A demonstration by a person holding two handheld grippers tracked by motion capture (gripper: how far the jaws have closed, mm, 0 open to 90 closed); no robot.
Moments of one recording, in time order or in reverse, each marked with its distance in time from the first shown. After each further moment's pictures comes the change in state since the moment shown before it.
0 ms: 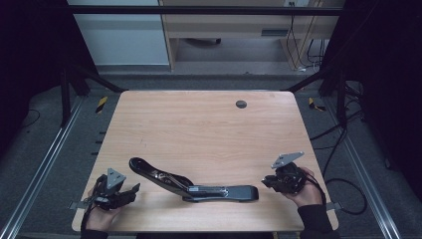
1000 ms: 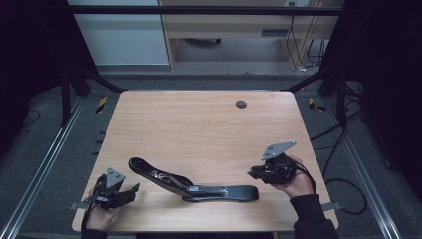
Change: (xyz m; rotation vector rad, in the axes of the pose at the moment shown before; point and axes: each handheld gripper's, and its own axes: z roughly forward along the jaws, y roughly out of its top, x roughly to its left) left arm 0.001 -0.001 0.003 0.007 -0.006 -0.007; right arm 0.016 0.048 -0.011 -0.107 0.099 -0.119
